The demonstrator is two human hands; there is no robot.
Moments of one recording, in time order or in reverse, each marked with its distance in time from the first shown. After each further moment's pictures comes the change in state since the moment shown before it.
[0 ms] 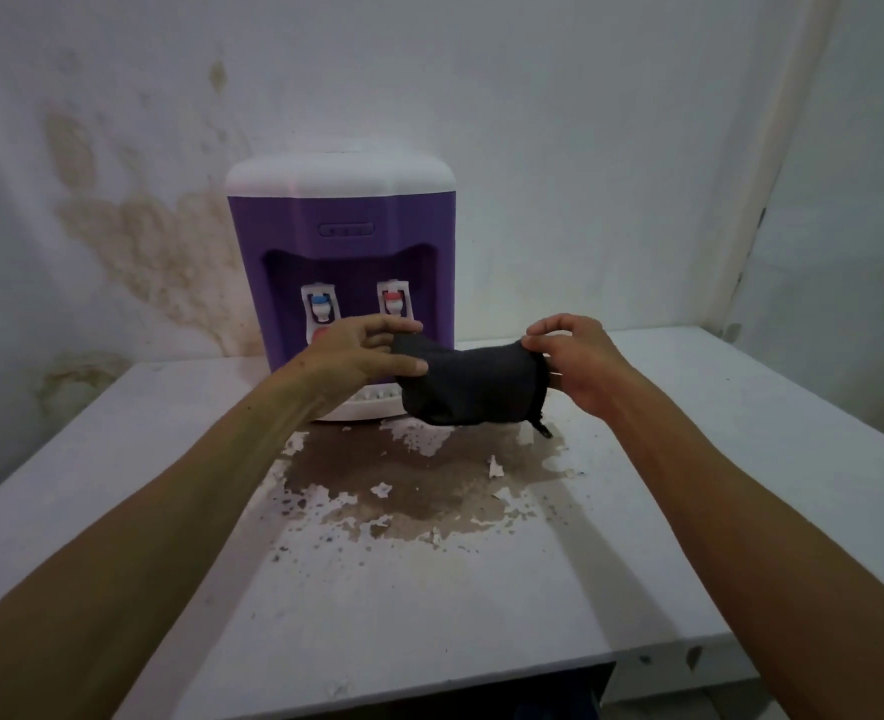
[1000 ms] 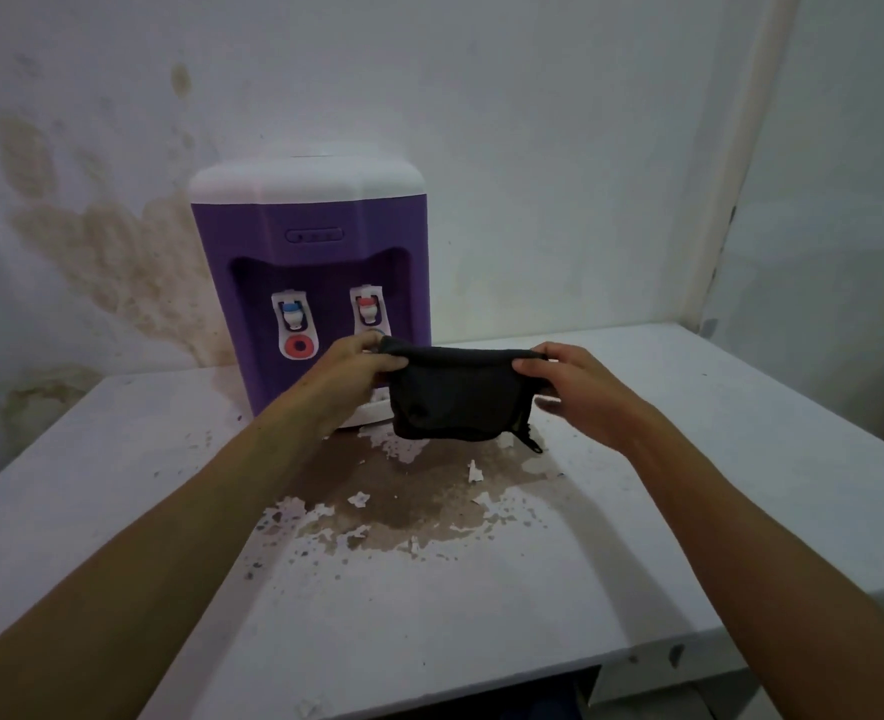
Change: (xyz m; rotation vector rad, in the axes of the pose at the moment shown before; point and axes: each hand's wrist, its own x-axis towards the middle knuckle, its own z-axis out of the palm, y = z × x) left_hand 0.022 -0.015 0.030 -0.001 0.118 -0.044; right_hand -0.011 0.025 -0.036 -0.099 -0.221 0.002
